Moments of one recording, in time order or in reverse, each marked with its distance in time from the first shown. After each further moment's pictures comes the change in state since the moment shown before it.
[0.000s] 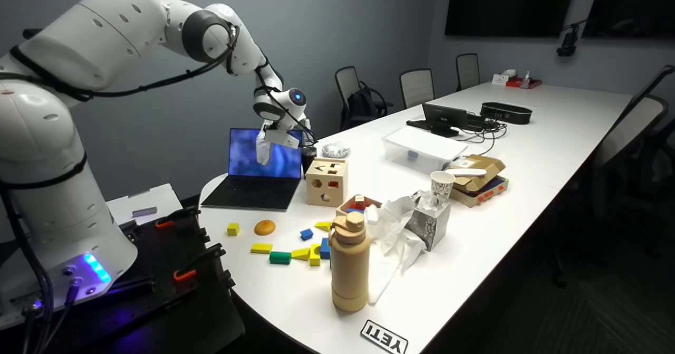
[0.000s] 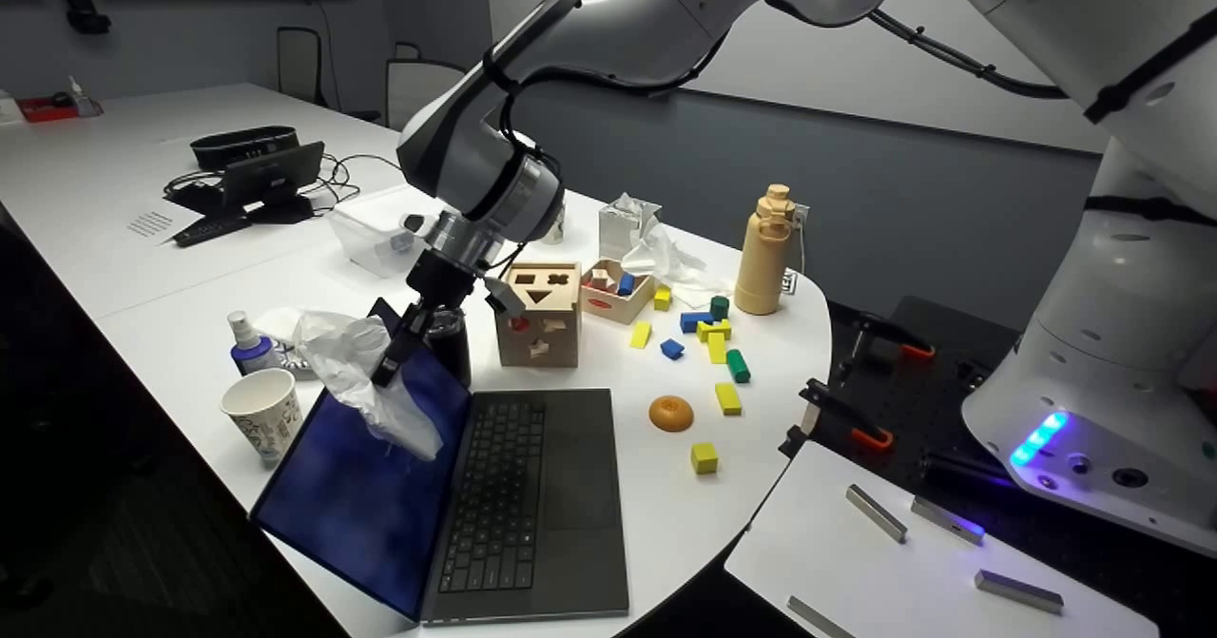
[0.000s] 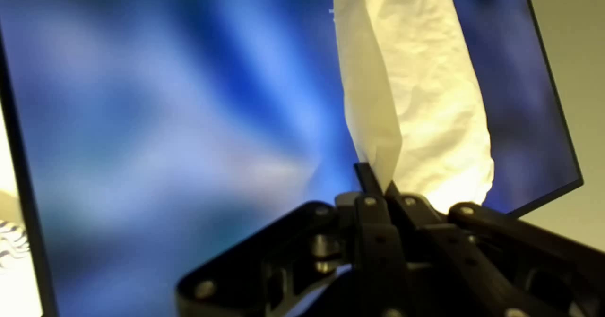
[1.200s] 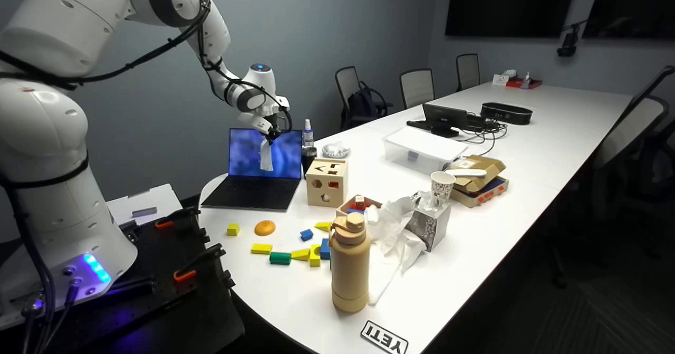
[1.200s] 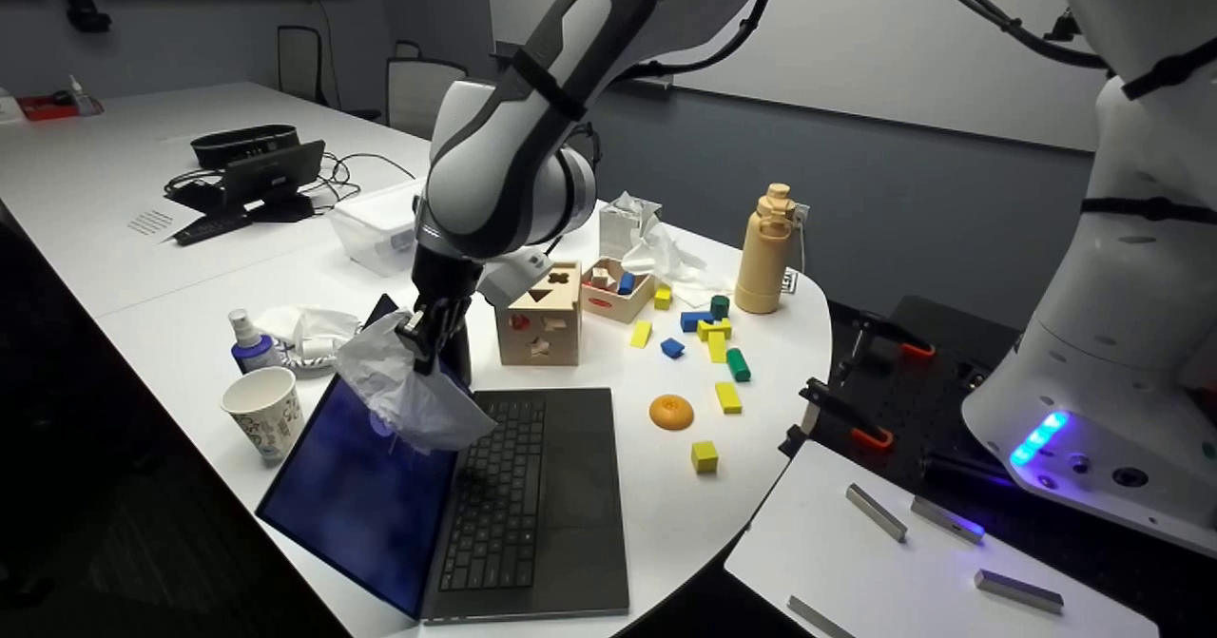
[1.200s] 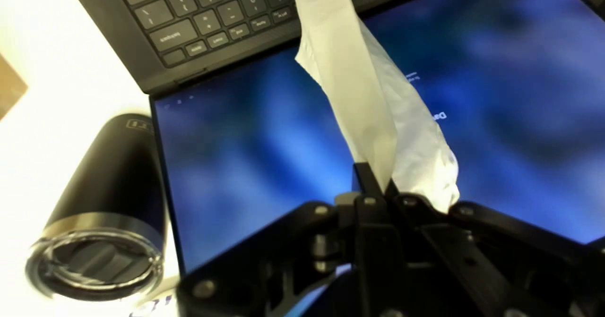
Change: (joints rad) arm 0.190 -0.222 -0.146 -0.299 -0.716 0.274 1.223
